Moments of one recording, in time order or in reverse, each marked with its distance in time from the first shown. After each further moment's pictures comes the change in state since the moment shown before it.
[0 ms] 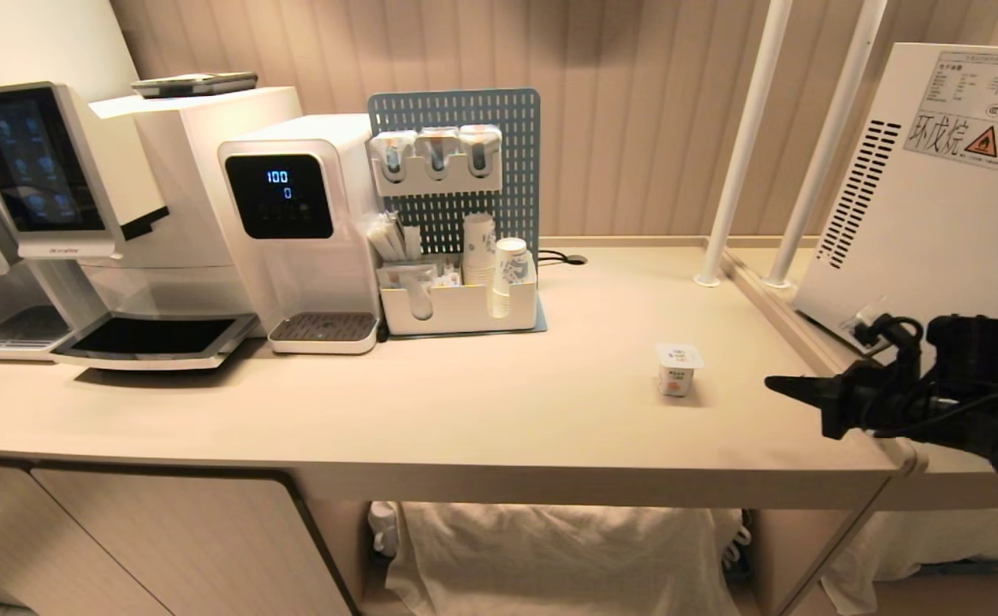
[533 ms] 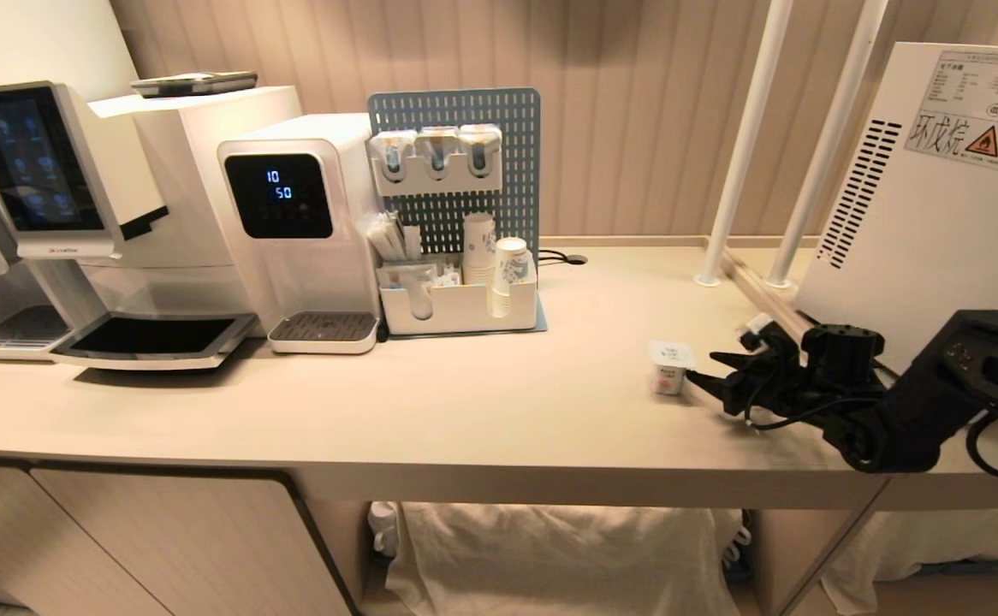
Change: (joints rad) left arm 0.000 0.000 0.000 -0.001 0.001 -0.003; right arm 0.150 0.370 -0.328 -0.221 -0.220 0.005
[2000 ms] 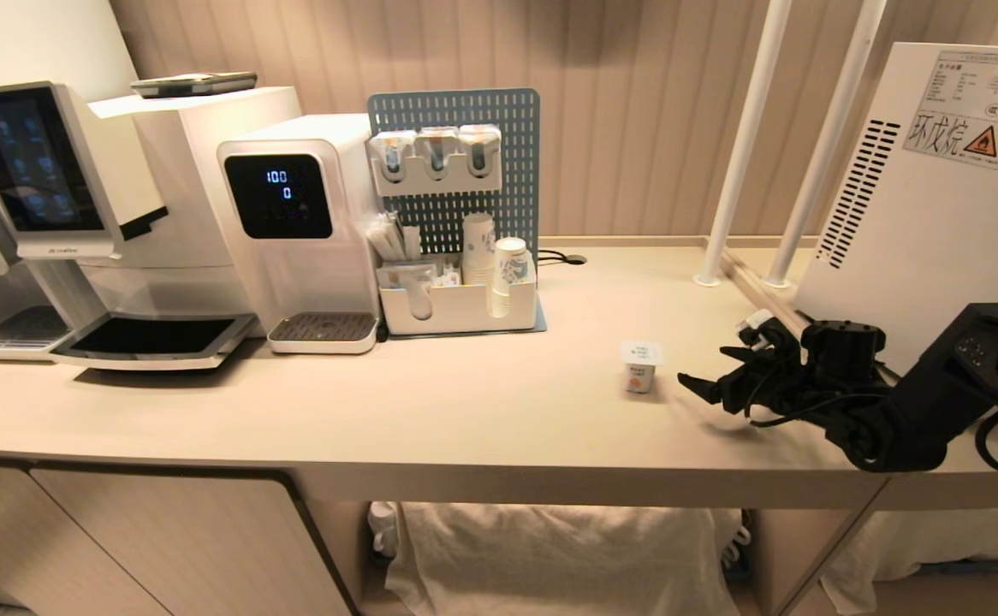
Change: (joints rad) left arm 0.000 0.000 0.000 0.000 0.000 -0.003; right arm 0.024 -0.062 0.066 0.014 -0.057 0.021
